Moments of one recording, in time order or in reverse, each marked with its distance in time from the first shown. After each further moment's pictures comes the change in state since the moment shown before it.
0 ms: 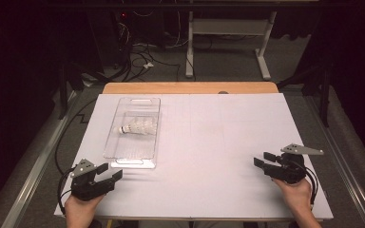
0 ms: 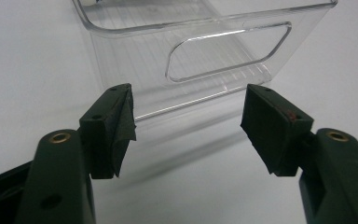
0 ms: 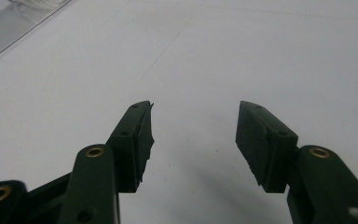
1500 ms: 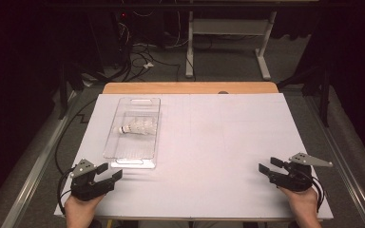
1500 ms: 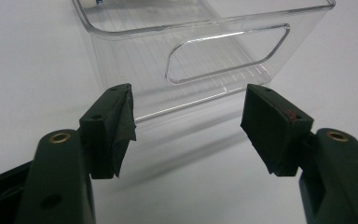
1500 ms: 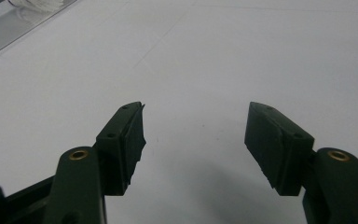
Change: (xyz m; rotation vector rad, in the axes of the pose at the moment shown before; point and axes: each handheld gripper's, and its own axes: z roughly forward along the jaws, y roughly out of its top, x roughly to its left) left arm 0.000 0.000 0.000 -0.009 0.001 0.002; right arm -0.008 -0.026 -0.011 -0.059 -0.004 0.003
